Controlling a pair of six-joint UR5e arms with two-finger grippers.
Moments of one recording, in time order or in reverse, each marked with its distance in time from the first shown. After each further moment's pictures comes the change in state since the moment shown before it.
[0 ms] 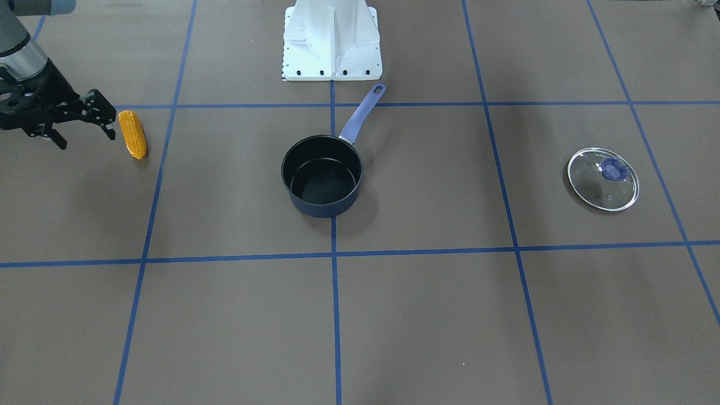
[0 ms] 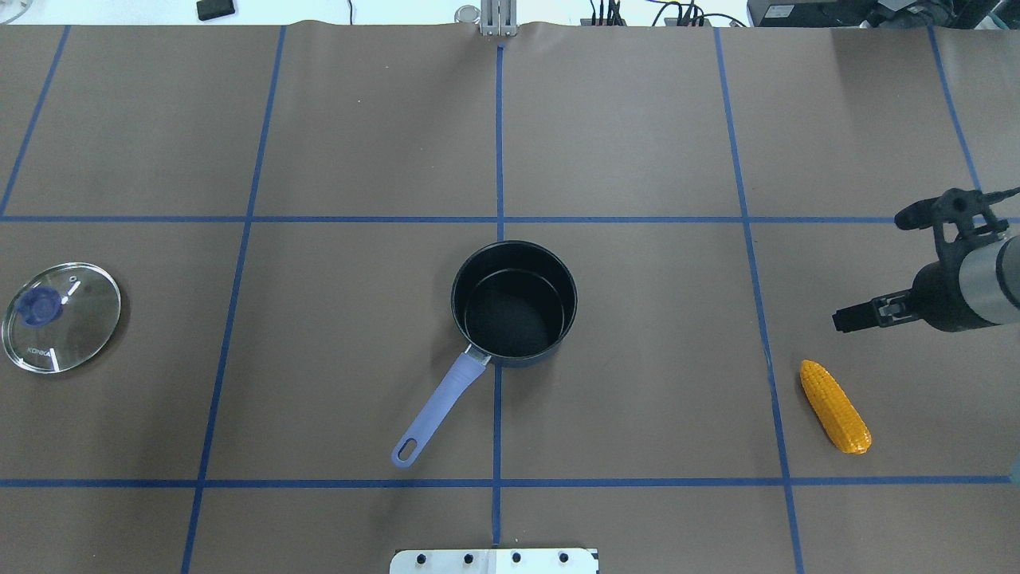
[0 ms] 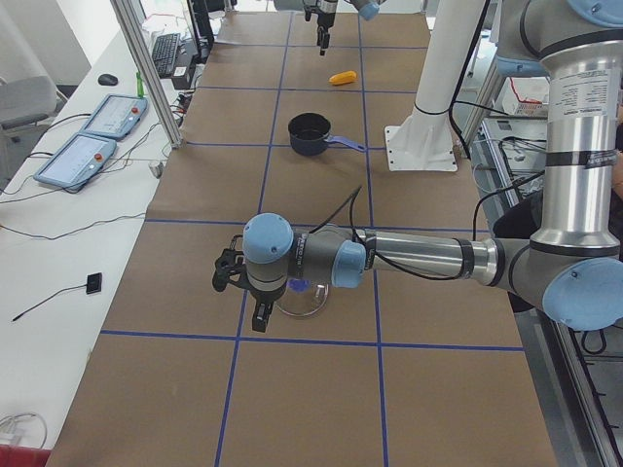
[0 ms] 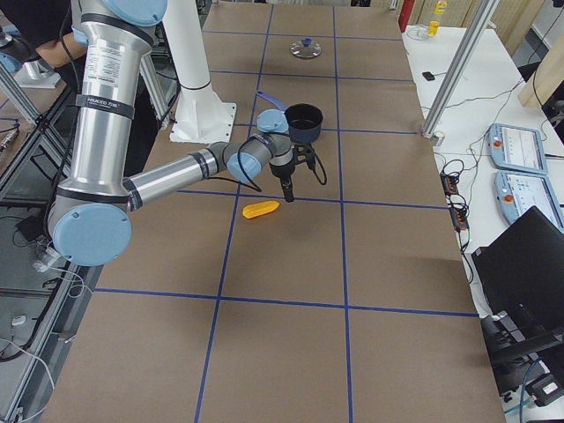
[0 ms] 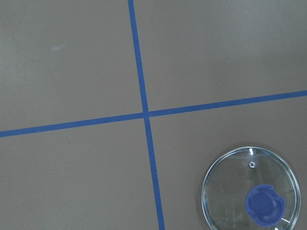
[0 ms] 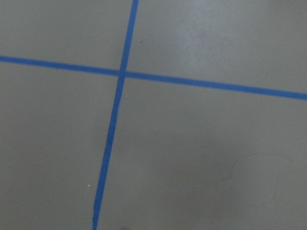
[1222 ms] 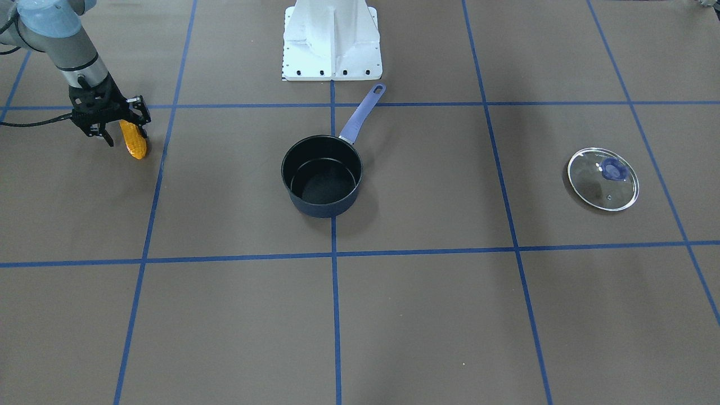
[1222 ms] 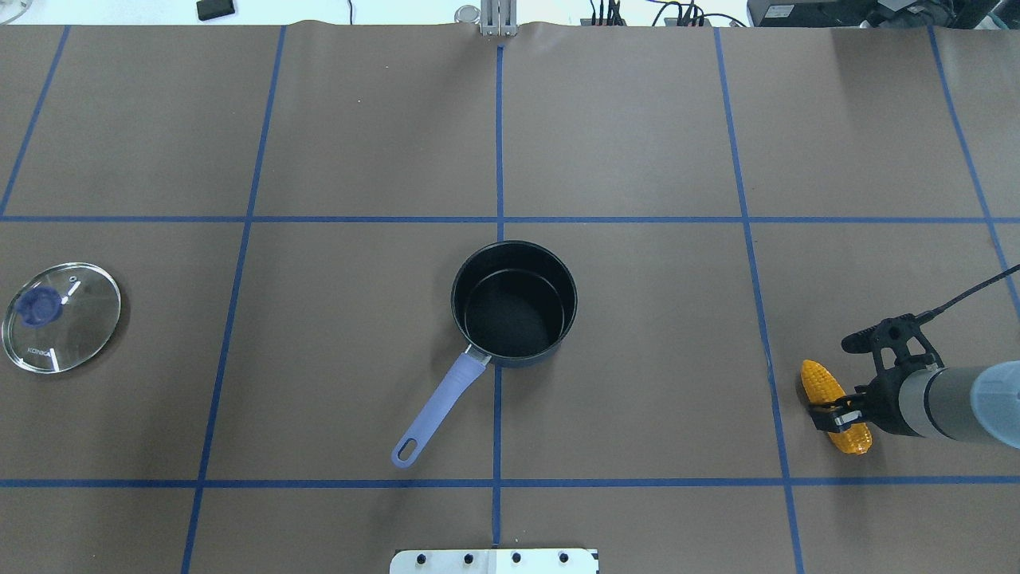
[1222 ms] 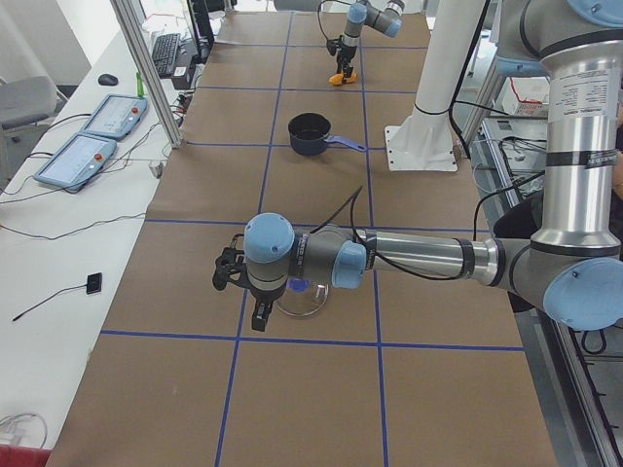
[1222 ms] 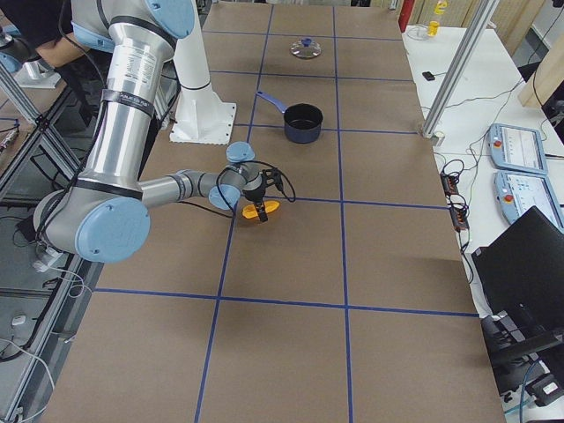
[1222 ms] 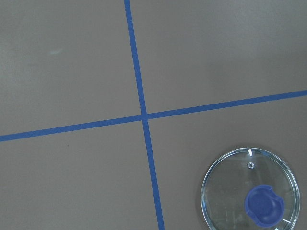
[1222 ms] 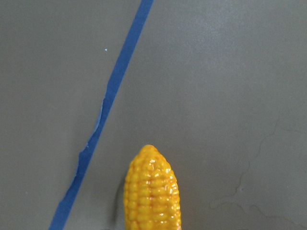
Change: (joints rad) left arm 0.001 0.005 -0.001 -0.020 0.000 0.001; right arm -0.339 -0.116 -0.152 0.313 -0.276 0.134
